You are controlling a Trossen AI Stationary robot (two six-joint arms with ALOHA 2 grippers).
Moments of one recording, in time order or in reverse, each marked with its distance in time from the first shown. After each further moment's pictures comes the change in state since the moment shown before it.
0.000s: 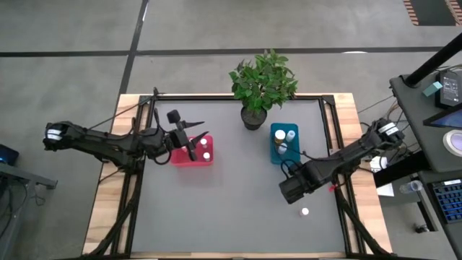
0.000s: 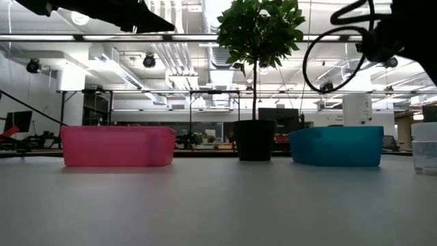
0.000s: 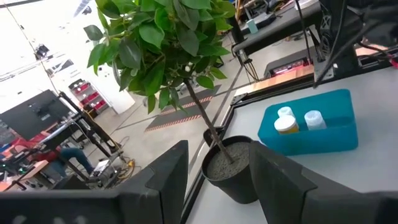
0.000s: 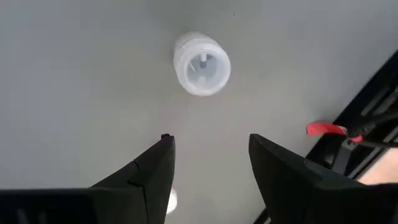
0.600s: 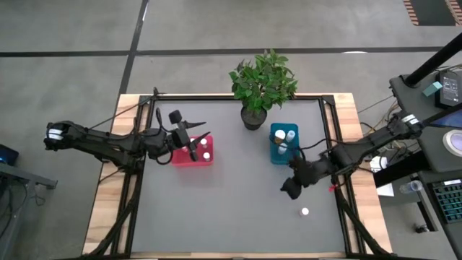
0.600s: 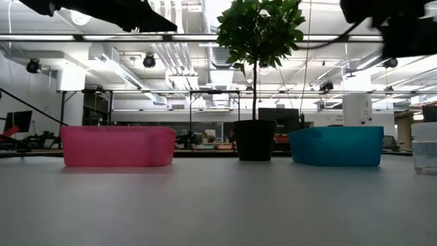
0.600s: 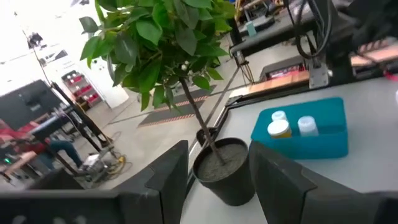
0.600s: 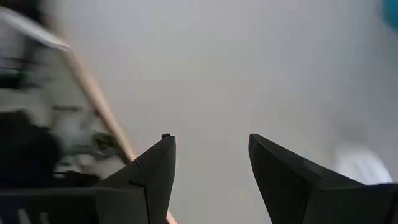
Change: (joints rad) left arm 0.000 0.024 0.013 0.003 0.008 -0.066; right arm -0.019 -0.382 -0.208 0.595 0.198 -0.268
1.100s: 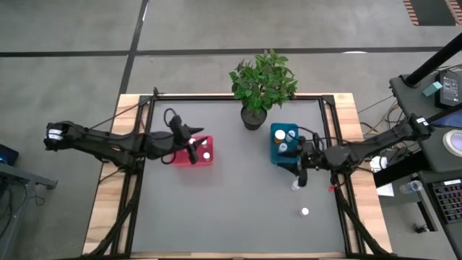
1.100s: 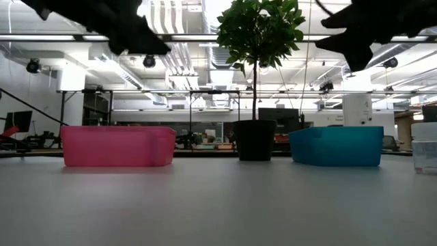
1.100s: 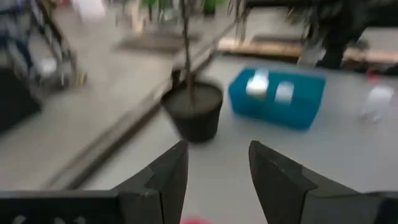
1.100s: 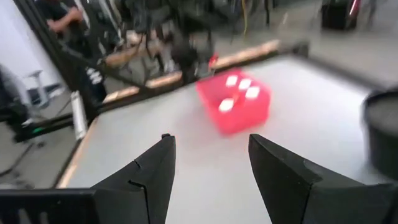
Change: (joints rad) left arm 0.007 0.003 0.008 -0.279 0.000 -0.509; right arm -0.091 -0.369 -0.552 0.910 0.360 -0.922
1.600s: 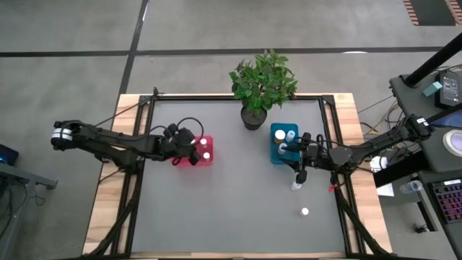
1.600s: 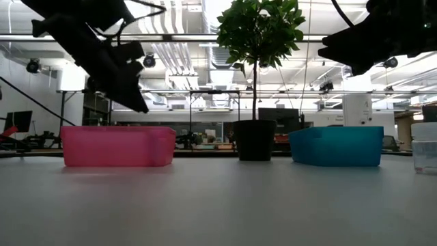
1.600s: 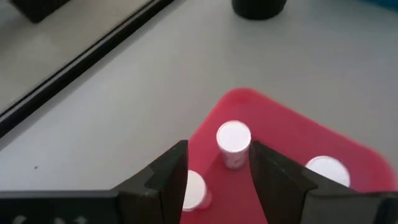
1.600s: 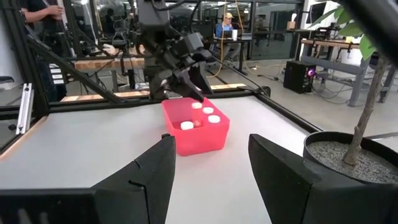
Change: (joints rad) left arm 0.045 0.168 -0.007 -0.377 -0.049 -0.389; right arm -0.002 -0.014 -0.181 0.312 0.120 -0.317
